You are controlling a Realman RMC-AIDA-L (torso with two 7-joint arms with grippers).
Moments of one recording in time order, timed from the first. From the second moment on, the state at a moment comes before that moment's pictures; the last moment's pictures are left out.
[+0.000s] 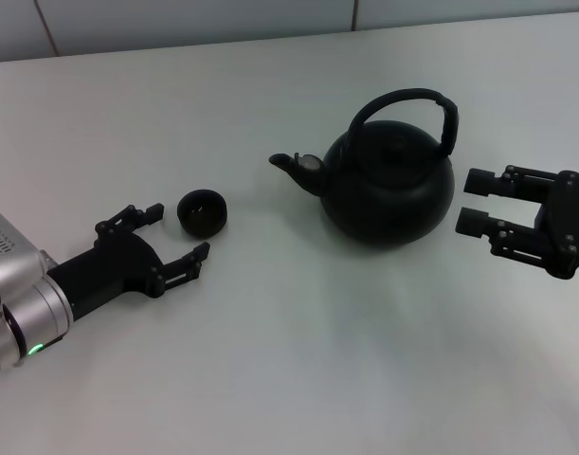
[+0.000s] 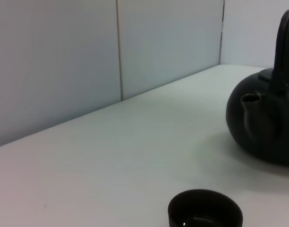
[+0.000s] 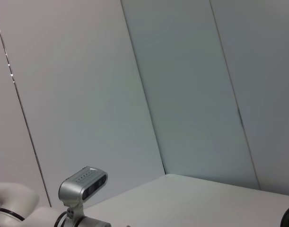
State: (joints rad) left arm -0.49 -2.08 1.38 0.19 1.04 1.02 -0.64; right arm 0.34 2.08 -0.34 -0.69 -2.00 -1.94 1.21
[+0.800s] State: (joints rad) left arm -0.52 -2.08 1.38 0.19 1.04 1.05 -0.65; right arm 0.34 2.07 -0.34 -0.70 -2.00 -1.92 1.21
